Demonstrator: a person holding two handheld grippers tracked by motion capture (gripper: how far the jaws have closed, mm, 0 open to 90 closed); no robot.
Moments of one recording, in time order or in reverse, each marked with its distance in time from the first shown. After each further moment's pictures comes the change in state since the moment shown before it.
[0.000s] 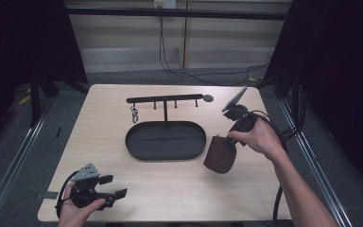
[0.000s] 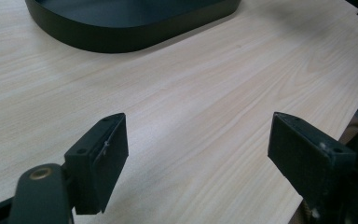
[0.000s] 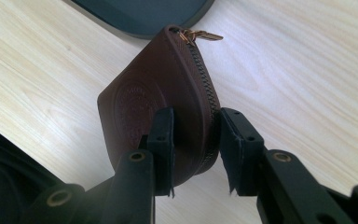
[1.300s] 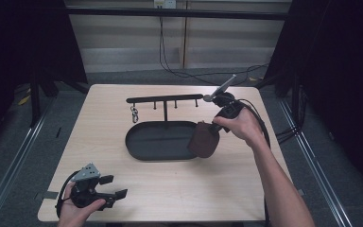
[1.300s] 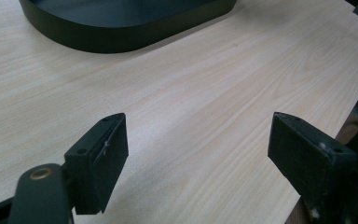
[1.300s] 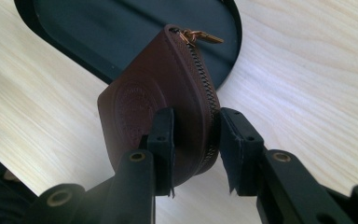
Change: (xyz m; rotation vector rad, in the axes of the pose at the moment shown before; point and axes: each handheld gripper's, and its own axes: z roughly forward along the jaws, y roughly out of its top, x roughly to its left) left arm -0.001 0.000 0.000 0.004 -0.010 0.011; right arm 0.002 0.048 0.006 -0.117 0.066 0.019
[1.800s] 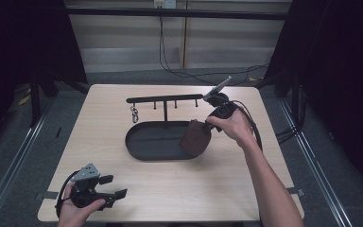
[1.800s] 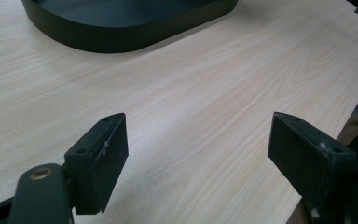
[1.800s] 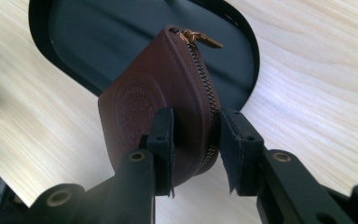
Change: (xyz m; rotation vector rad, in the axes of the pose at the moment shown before) left arm 0.000 0.000 0.000 0.001 0.004 0.000; right arm 0.001 0.010 0.021 -0.063 0.051 0.022
